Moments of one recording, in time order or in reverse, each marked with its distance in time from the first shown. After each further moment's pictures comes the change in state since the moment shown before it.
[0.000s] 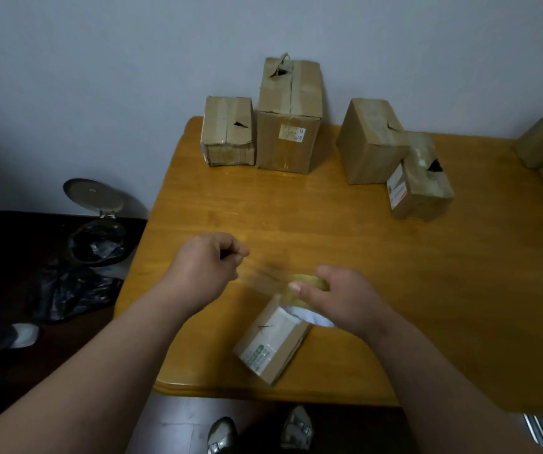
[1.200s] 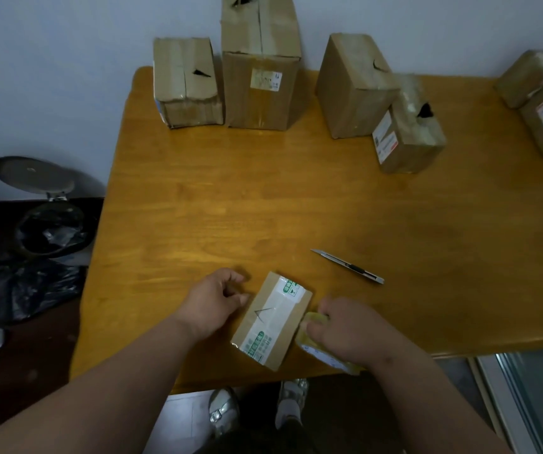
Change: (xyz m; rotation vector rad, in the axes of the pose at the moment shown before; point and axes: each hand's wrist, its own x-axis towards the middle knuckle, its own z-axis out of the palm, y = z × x) left_hand 0.021 -0.104 0.078 -0.011 -0.377 -0.176; right_hand -0.027 0.019 0.047 -0.160 -0.279 0.443
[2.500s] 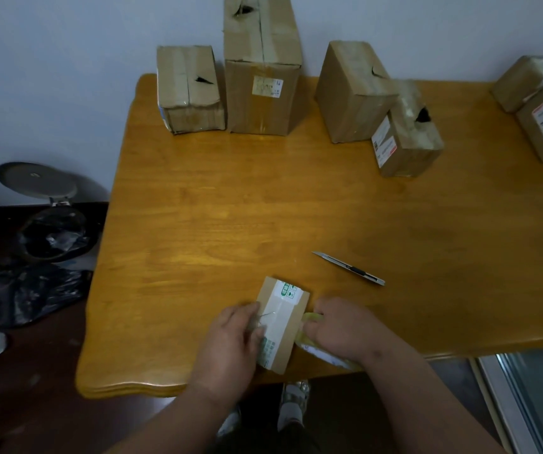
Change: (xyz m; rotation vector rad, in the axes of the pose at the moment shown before) left_hand -0.055 -0.018 0.052 0.149 0.253 0.269; right_hand 0.014 0.000 0.010 -0.010 0.011 0.008
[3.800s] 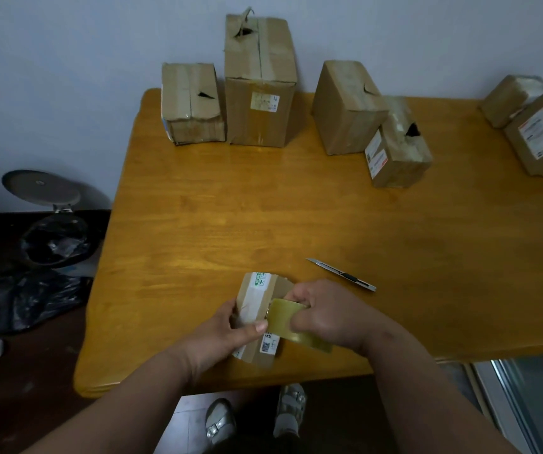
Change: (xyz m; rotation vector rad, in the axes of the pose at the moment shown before) left_hand 0.022 0.008 -0.039 -0.500 -0.538 -0.364; right_hand -0.041 -0.037 -0.046 0.329 -0.072 -0.261
